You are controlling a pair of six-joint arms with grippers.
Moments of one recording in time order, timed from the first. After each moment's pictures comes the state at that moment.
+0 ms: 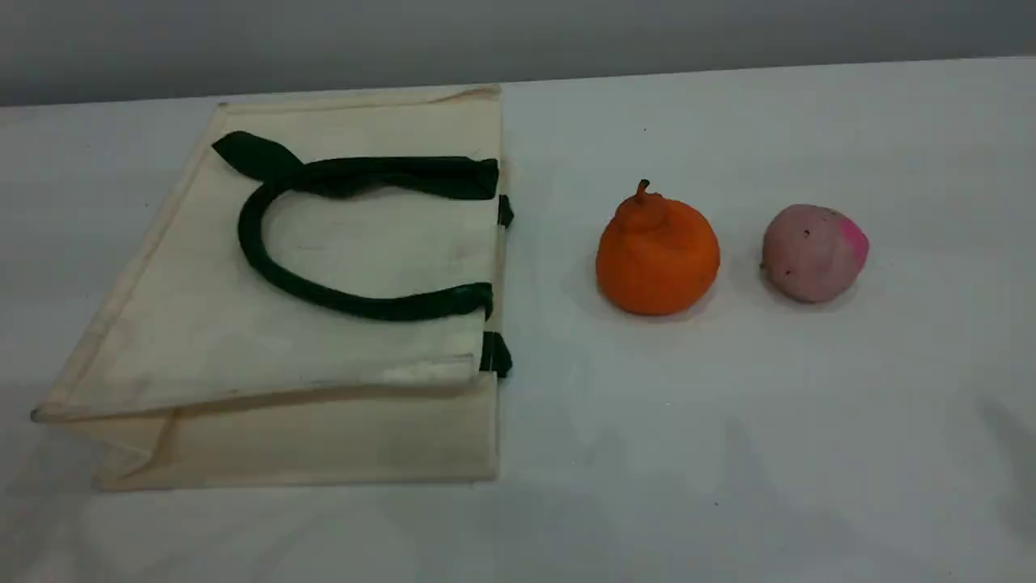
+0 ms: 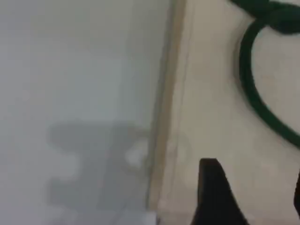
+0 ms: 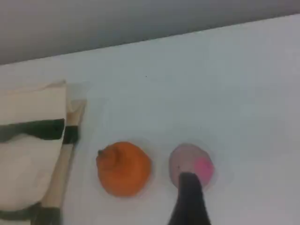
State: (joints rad) left arm -0.05 1.26 -0.74 -0.12 0.54 -0.14; right arm -0.04 0.89 -0.56 0.63 0.45 -0.39
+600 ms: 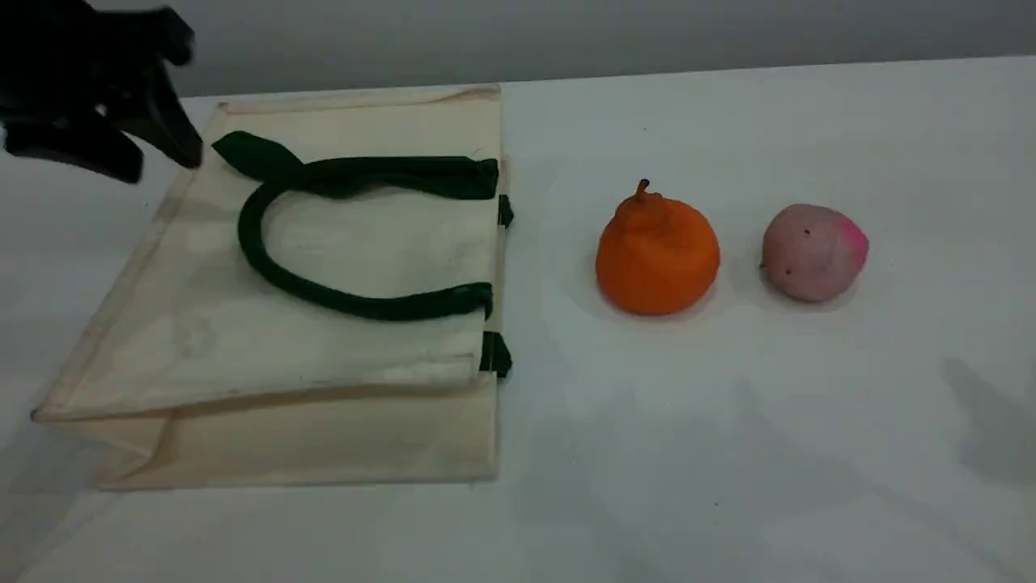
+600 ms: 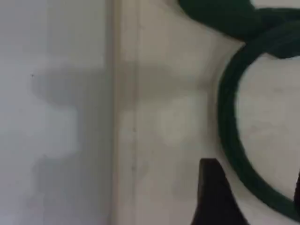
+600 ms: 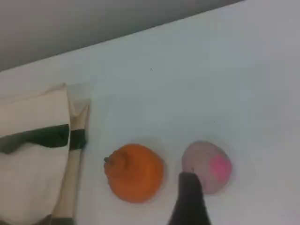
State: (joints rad) left arm -0.10 1.78 -1.00 -0.35 0.42 0.13; right arm -0.04 1.03 -0.56 0.84 0.38 -0.53
